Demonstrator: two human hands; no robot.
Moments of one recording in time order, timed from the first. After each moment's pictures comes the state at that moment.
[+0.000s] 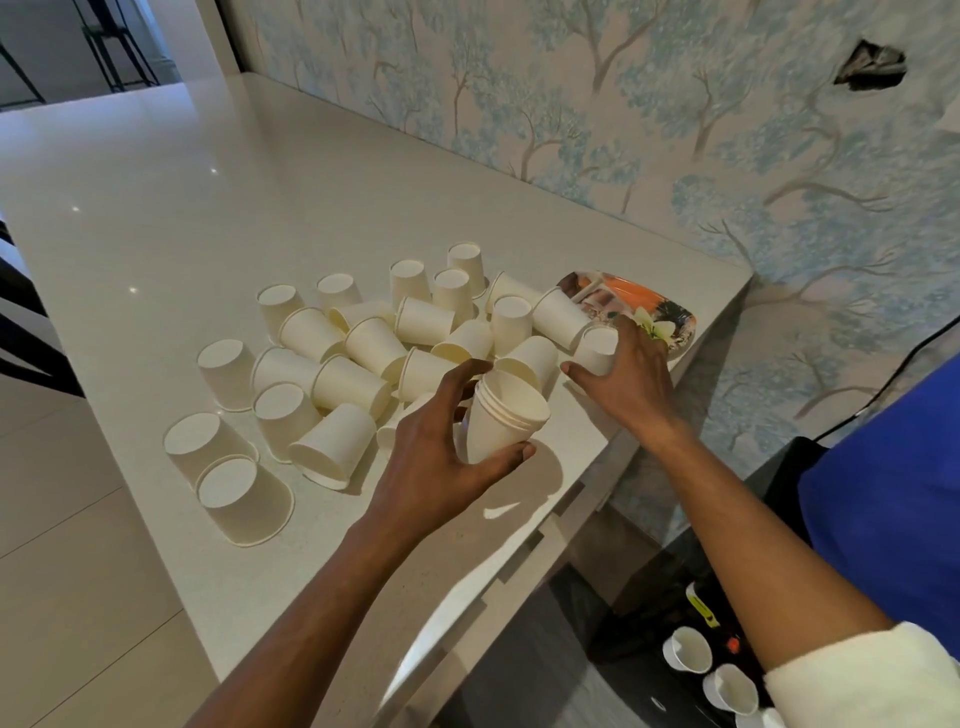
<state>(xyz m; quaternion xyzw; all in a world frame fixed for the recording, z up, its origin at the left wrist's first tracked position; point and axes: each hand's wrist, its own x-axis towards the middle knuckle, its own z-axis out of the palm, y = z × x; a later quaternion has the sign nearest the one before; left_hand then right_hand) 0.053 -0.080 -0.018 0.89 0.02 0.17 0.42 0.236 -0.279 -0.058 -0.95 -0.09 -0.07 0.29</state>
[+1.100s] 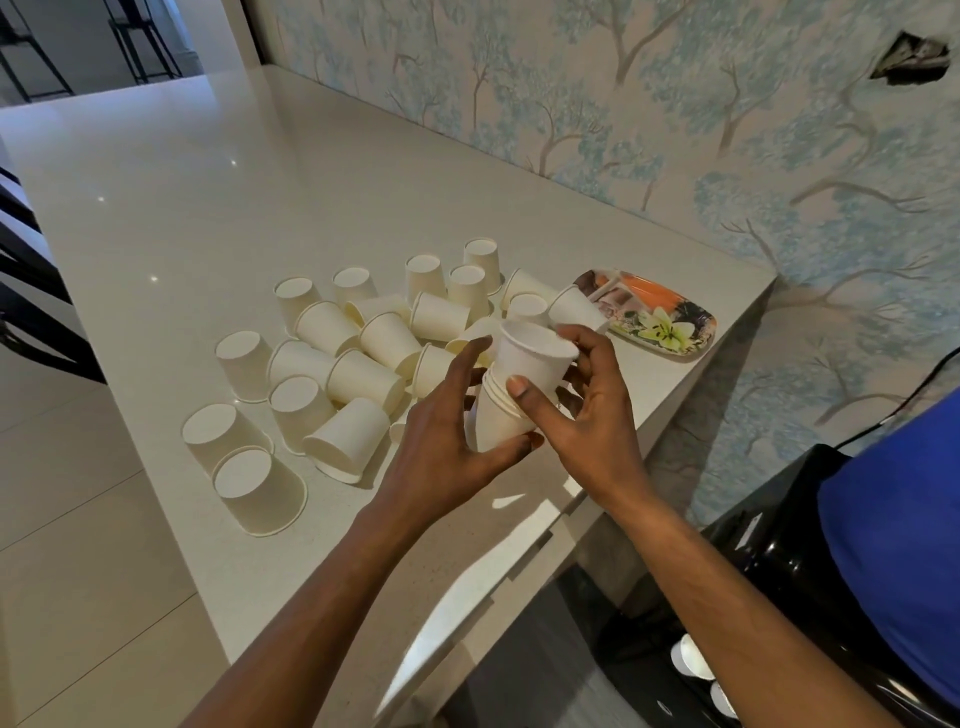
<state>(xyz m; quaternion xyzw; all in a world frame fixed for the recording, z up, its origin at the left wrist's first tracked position) 0.063 -0.072 -0.020 0.89 0.00 0.18 0.43 0.124 -0.227 -0.018 -0.73 -0.21 -0.02 0.65</state>
